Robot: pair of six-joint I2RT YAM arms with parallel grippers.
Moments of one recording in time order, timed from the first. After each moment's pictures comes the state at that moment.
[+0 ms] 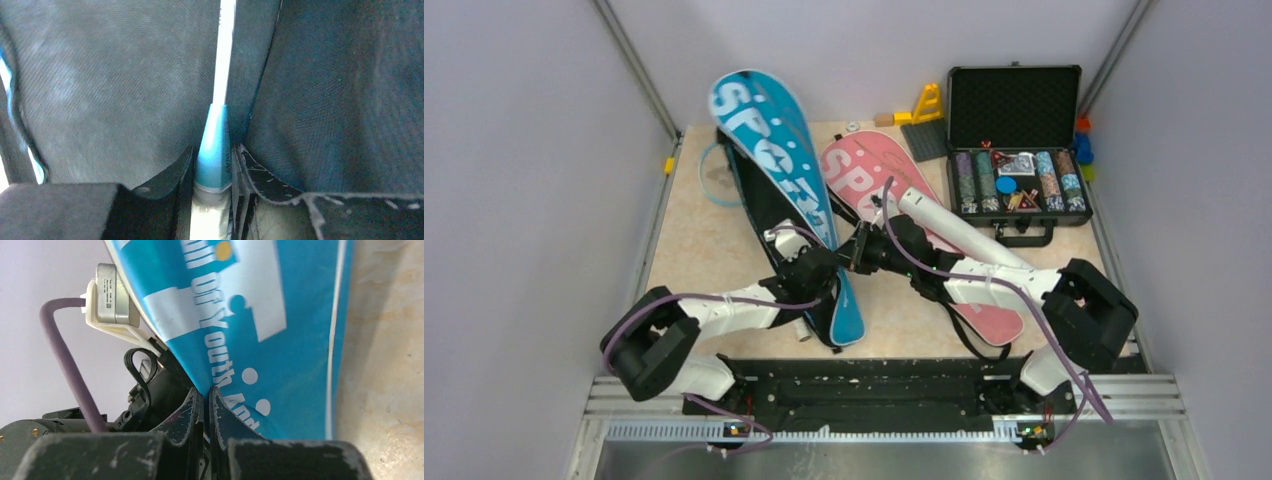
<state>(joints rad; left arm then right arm) -0.79 1.33 0.53 0.18 -0.63 -1.04 0.92 1.54 0.88 0.34 -0.12 0.96</state>
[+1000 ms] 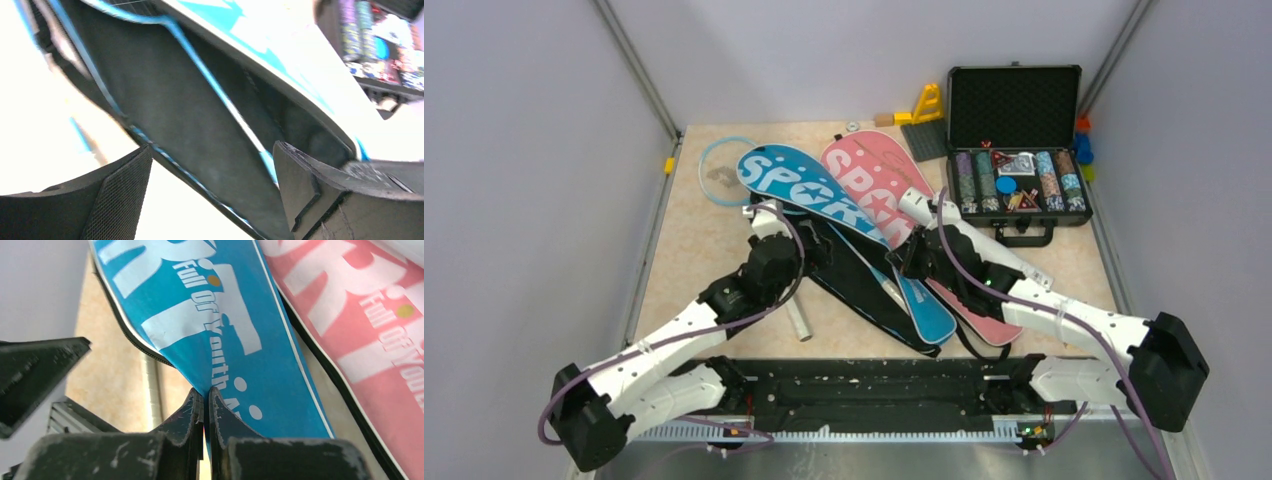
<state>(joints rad) -0.77 0.93 0.68 -0.19 -0.43 -0.73 0.85 1.14 0.74 -0.03 0.22 0.79</state>
